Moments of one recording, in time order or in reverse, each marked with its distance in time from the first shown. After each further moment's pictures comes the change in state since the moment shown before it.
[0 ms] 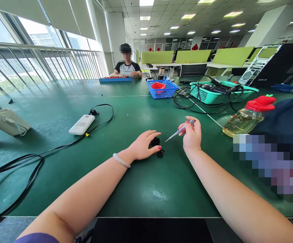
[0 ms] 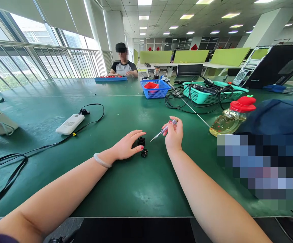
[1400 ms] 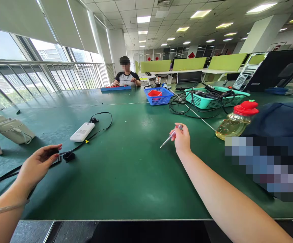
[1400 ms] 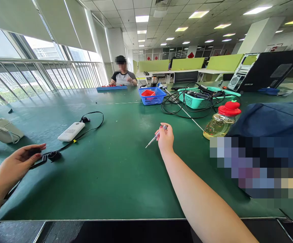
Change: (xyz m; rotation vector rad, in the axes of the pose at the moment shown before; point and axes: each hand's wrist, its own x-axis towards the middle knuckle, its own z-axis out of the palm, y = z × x) left_hand -0.211 -0.083 -0.161 -0.210 0.722 -0.837; right_hand 0.006 0.005 0.004 0.069 -0.003 0.168
